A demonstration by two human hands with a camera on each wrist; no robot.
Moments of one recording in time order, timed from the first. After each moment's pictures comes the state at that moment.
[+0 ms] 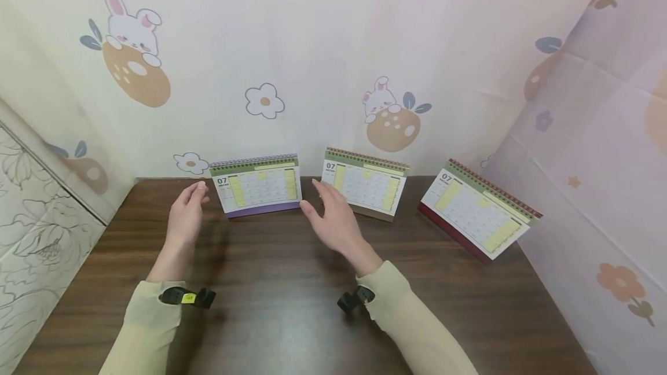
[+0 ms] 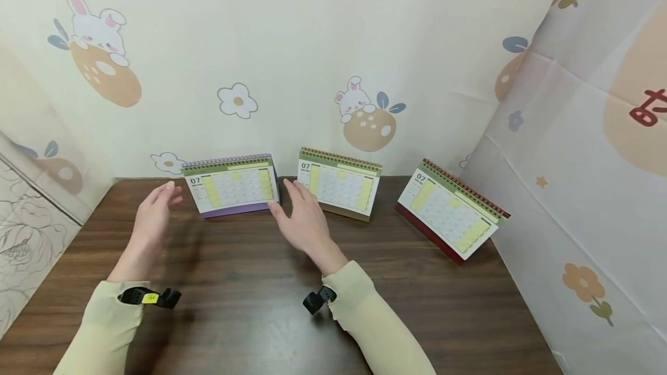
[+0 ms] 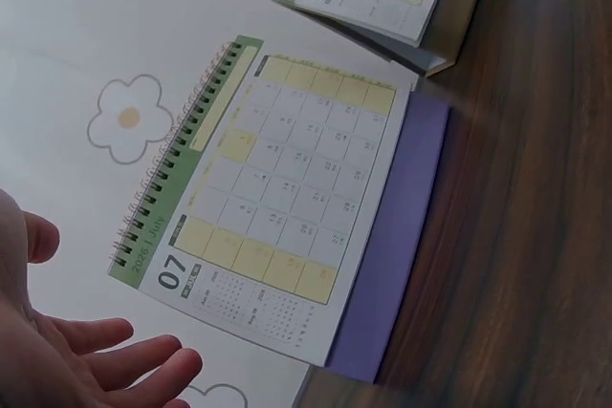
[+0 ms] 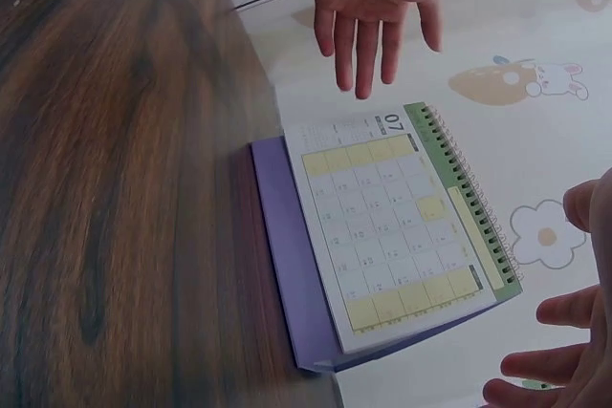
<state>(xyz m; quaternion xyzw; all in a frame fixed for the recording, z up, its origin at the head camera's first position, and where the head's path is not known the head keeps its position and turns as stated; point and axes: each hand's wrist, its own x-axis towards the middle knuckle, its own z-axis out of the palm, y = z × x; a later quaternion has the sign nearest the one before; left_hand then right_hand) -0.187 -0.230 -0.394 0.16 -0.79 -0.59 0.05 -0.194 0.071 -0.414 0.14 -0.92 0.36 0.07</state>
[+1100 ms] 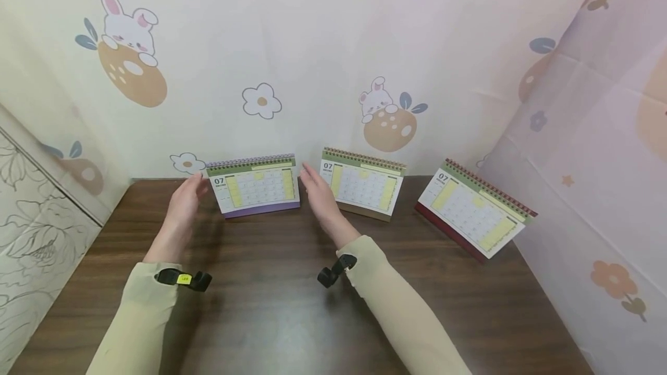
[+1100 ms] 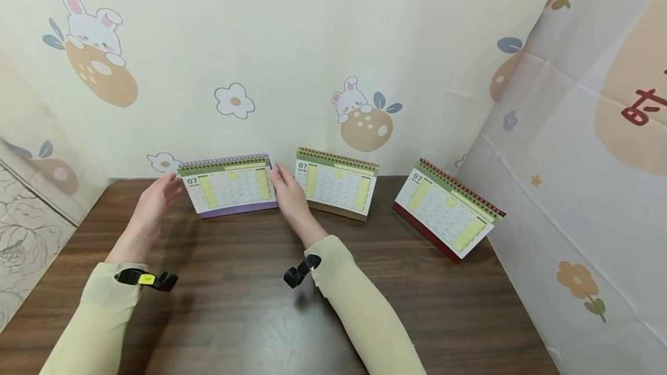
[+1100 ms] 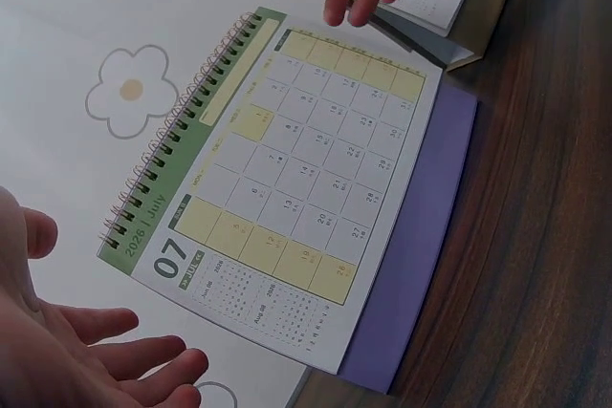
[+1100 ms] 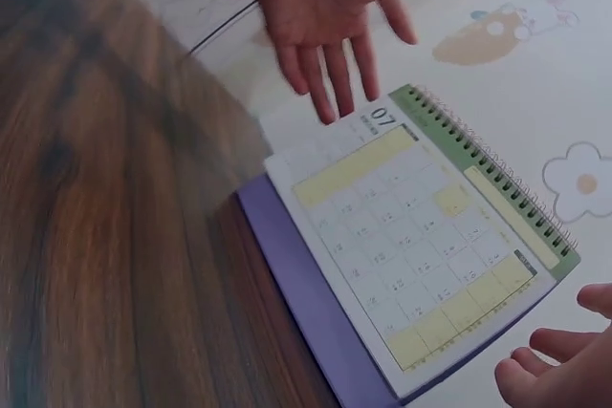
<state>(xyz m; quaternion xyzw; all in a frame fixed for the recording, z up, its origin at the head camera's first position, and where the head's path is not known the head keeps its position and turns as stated) -0.213 -0.242 -0.391 0.11 -0.75 -0.65 -0.04 -0.244 0.043 -0.414 0.06 -0.78 0.63 -0.04</state>
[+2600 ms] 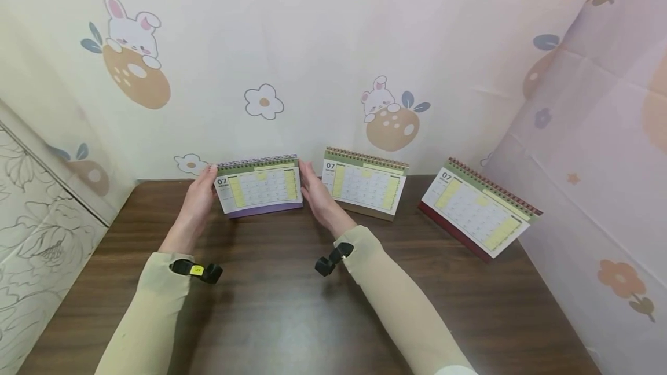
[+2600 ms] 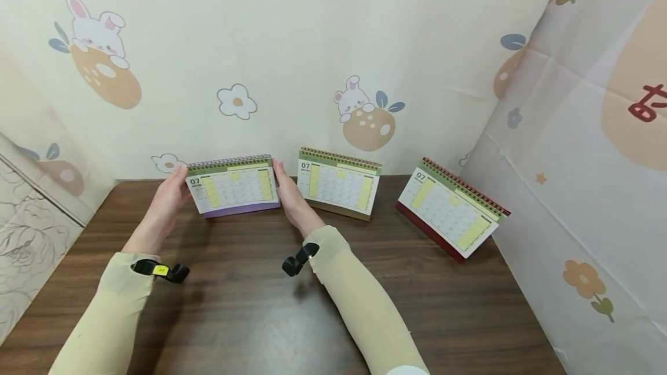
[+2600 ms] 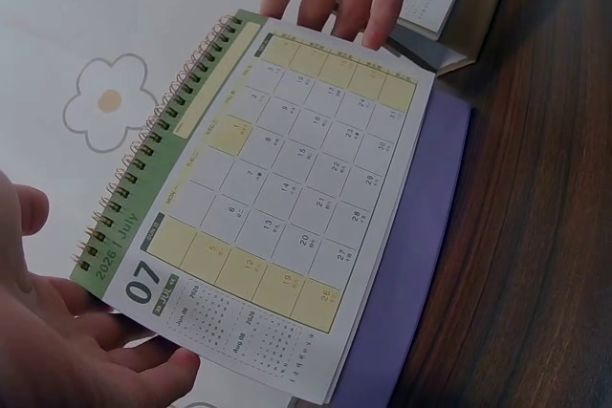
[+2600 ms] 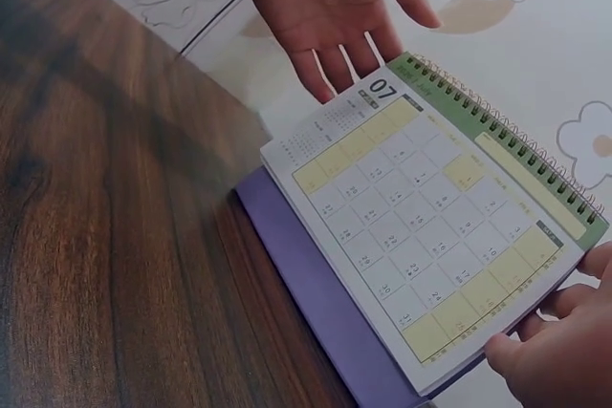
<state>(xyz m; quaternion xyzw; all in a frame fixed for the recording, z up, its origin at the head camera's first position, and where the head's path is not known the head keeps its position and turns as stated) -0.230 -0.229 -0.393 0.03 -0.76 -0.65 -0.02 -0.266 0.036 -0.421 0.10 -0.65 0.74 -0.16</state>
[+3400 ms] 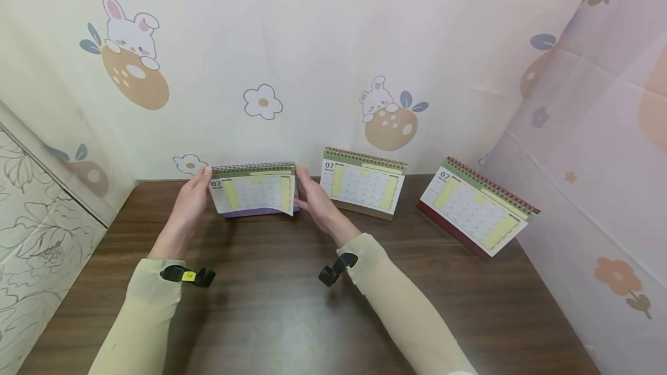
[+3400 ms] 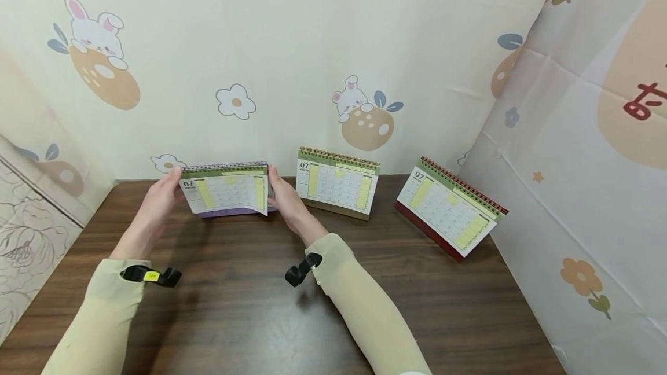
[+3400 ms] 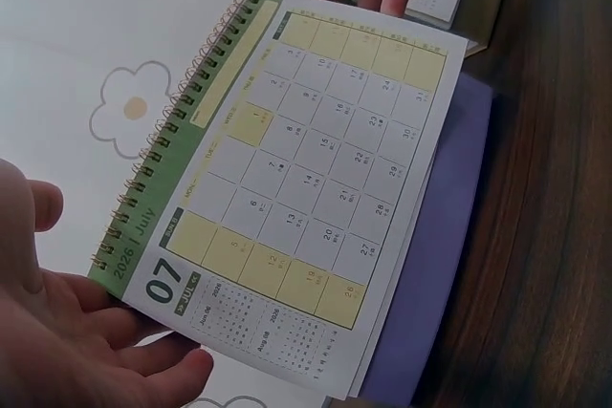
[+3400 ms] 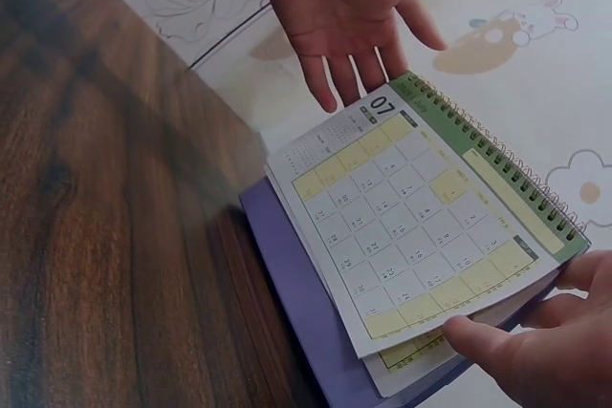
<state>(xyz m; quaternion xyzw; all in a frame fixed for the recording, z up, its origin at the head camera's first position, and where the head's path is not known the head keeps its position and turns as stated) -0.216 -0.236 -0.380 0.04 -0.81 -0.58 -0.03 -0.242 0.041 -0.407 0.14 -0.67 0.71 -0.18</state>
